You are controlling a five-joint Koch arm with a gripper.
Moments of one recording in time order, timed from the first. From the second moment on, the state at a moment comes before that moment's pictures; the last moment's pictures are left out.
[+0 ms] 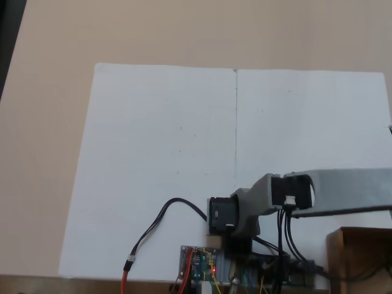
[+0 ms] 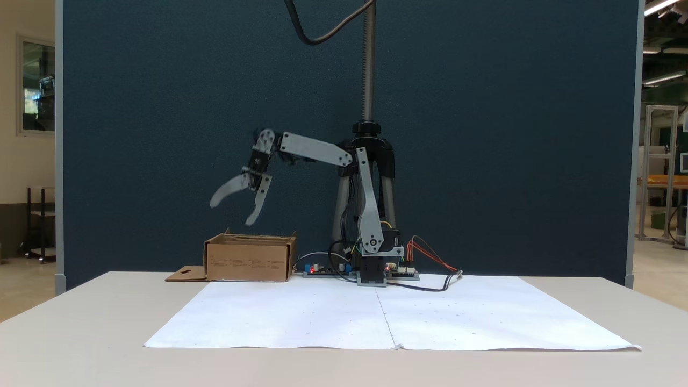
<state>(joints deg) 84.9 79.8 62.9 55.9 -7.8</state>
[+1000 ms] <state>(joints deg) 5.1 107.8 108.7 33.7 1.9</state>
